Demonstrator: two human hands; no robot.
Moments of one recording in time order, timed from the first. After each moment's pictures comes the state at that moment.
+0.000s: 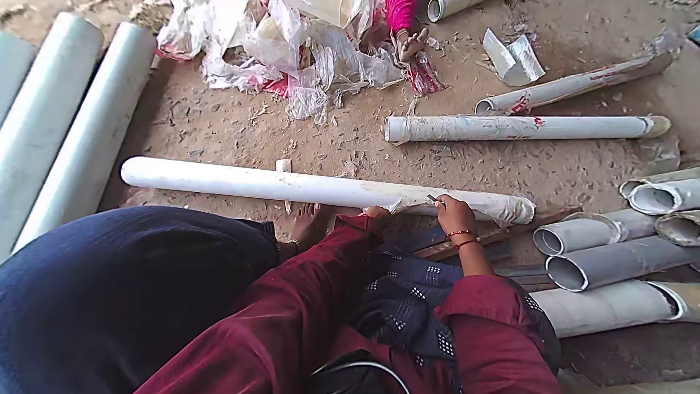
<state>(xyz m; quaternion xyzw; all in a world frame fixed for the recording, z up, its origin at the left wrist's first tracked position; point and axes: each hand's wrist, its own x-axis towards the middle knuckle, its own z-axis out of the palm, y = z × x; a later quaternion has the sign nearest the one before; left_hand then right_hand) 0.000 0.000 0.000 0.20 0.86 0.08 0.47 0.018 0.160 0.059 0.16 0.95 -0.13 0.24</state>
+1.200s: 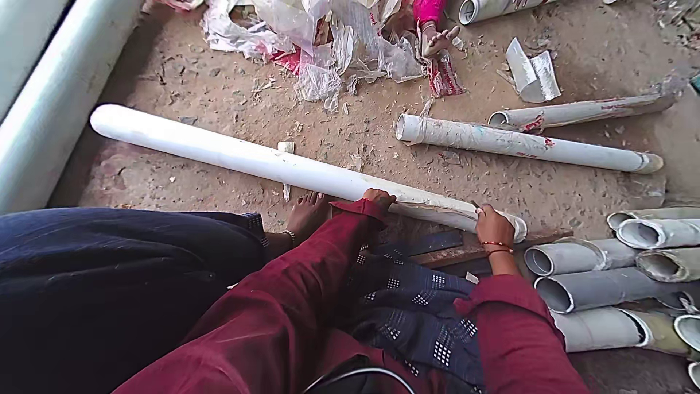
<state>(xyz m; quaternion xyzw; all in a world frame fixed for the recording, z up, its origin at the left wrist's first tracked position) -0.042 -0.032 -0.030 0.18 0.89 0.12 0.41 0.001 0.234 0.027 0.18 0.97 0.01 0.18</state>
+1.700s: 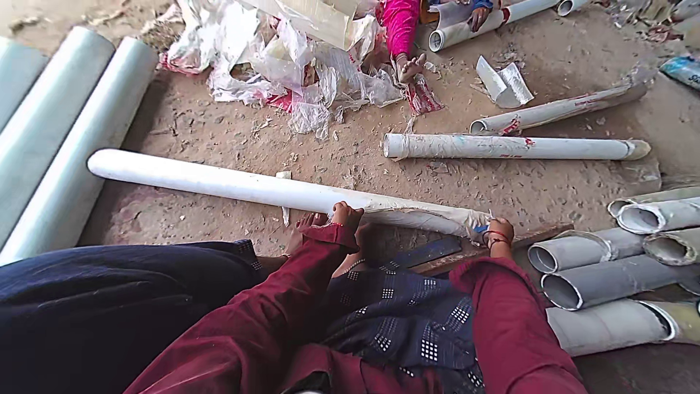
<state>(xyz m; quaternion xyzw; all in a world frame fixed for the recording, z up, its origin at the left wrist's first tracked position) -0.018 -0.066 -0.009 0.11 0.92 -0.03 0.39 -0.012 0.315 -0.034 0.48 0.83 -0.28 0.04</state>
